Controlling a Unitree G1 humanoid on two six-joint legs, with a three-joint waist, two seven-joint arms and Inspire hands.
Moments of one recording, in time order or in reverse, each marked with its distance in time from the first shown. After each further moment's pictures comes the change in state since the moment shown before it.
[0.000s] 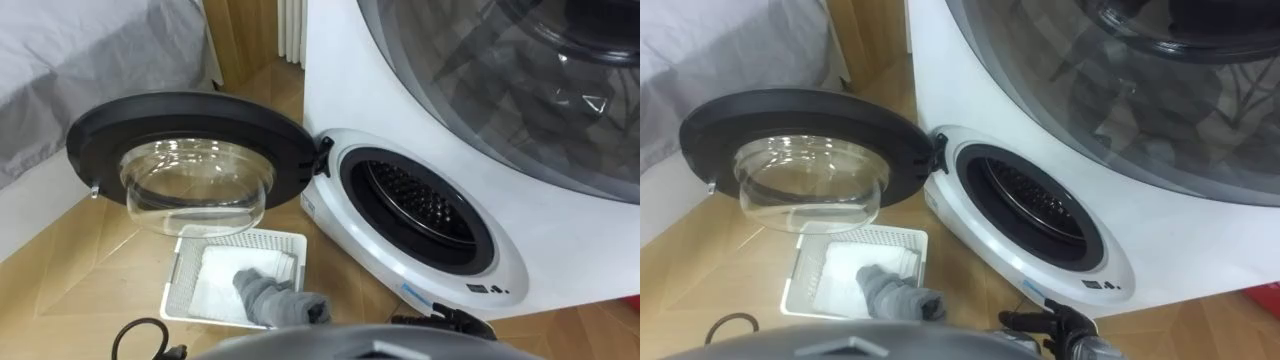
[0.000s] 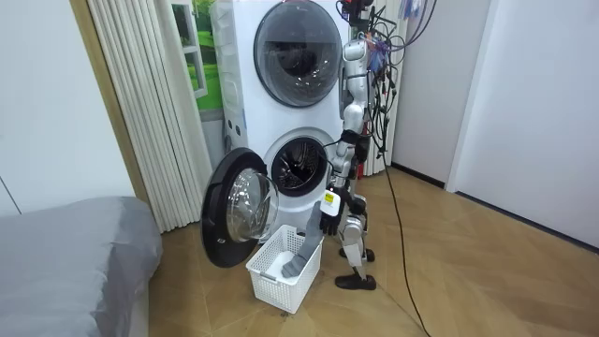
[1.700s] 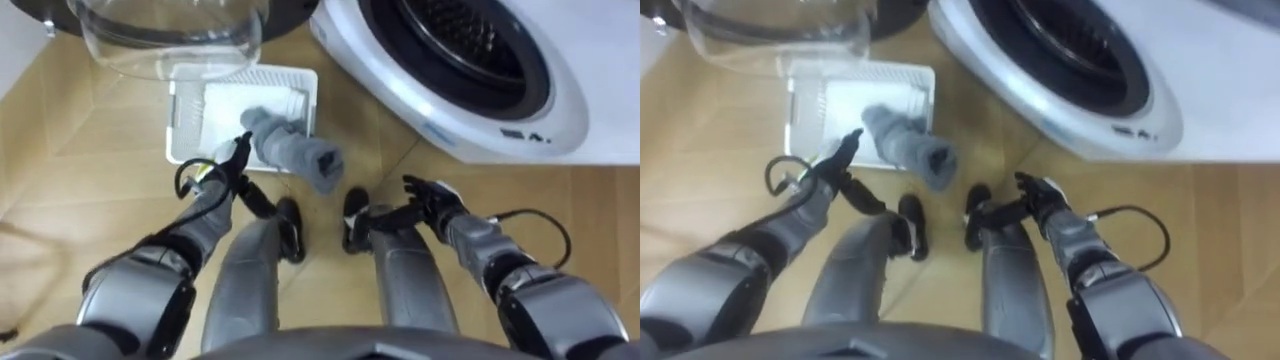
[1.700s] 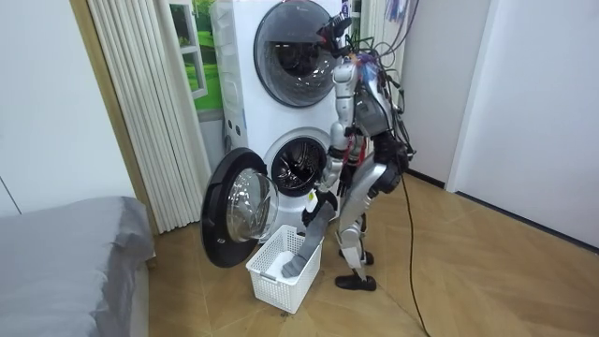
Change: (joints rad) left arm -0.670 -0.018 -0.343 0.117 0.009 -0.278 0.200; right arm -0.441 0.013 0.234 -0.044 -0.139 -0.078 -0.076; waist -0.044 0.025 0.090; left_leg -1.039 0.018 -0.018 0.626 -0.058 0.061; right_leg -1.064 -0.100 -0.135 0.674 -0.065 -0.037
